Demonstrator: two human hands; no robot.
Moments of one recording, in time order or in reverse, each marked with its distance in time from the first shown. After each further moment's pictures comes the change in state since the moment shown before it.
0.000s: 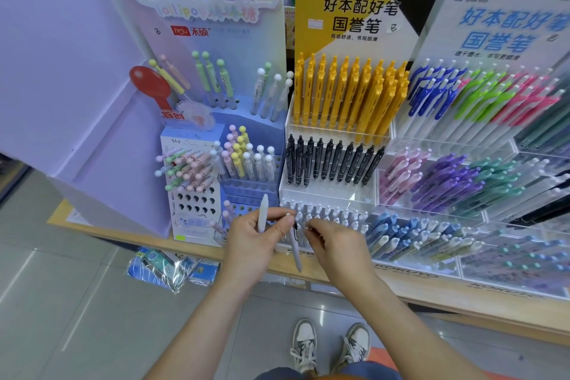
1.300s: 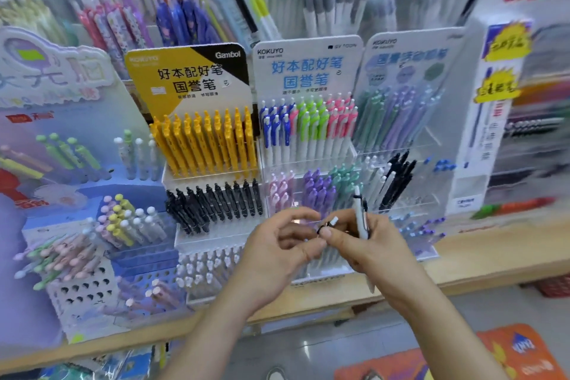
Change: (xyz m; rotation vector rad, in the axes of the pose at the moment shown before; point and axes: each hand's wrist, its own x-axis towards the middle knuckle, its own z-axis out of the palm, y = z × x) left_hand -0.036 0.078 0.141 0.026 -0.650 0.179; right_hand -0.049 0.036 -0.211 1.019 0.130 0.649
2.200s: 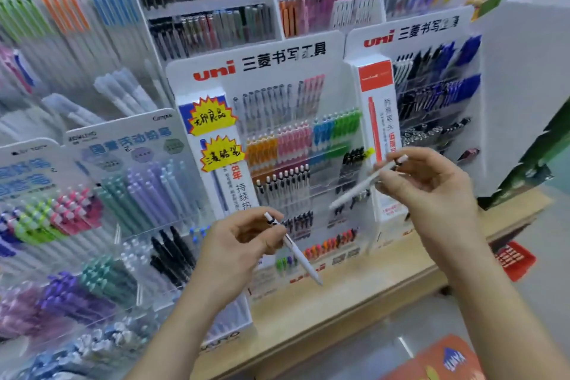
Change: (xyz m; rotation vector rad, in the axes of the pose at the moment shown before) left_hand 0.119 0.094 0.343 0.088 -0.028 0.185; right_hand -0.043 -0.077 -0.436 0.017 0.541 -0.512
